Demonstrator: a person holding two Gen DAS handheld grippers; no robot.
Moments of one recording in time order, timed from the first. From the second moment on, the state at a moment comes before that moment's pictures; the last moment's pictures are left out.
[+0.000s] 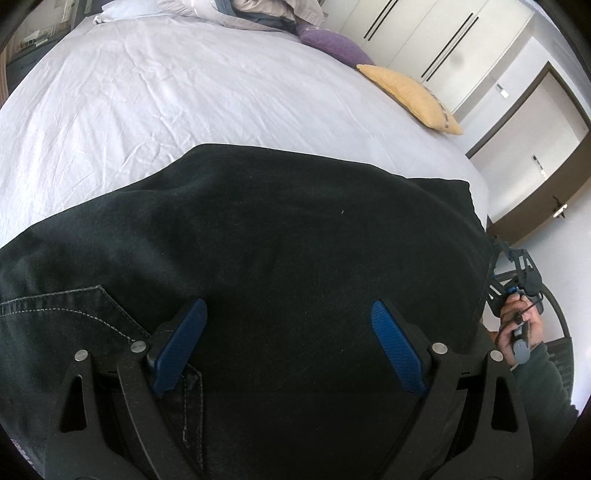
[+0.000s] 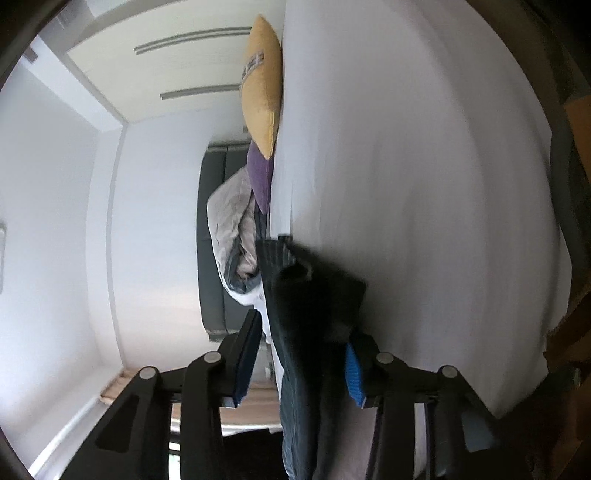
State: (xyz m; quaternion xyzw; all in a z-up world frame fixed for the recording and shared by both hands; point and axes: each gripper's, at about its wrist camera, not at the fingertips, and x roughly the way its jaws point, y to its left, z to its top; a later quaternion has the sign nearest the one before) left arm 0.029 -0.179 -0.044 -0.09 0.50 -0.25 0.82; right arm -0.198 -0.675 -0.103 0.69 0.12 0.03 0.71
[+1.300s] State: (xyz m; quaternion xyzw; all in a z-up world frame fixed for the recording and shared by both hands) left arm 0.032 -0.204 -0.023 -0.11 0.50 -0.27 0.81; right arm -0.166 -0.669 -0.075 0.59 0.20 -0.03 0.78
